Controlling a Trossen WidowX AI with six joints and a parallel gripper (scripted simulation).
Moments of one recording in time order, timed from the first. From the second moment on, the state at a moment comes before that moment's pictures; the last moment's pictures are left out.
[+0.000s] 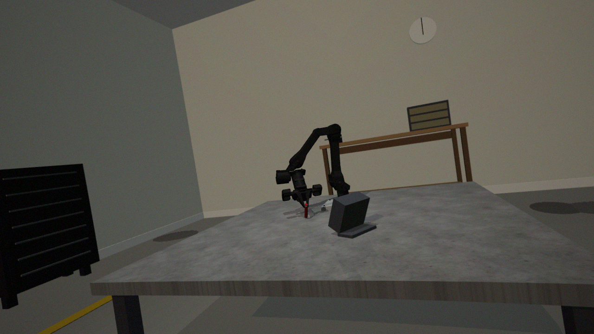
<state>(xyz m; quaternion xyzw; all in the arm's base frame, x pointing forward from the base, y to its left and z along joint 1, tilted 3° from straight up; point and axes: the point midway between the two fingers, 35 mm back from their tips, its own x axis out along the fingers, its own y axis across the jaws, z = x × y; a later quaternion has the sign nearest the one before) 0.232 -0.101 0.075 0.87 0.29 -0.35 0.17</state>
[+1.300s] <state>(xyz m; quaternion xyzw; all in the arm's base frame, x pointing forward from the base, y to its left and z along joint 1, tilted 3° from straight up) 0.209 -0.114 0.070 0.92 0.32 -0.21 0.11</state>
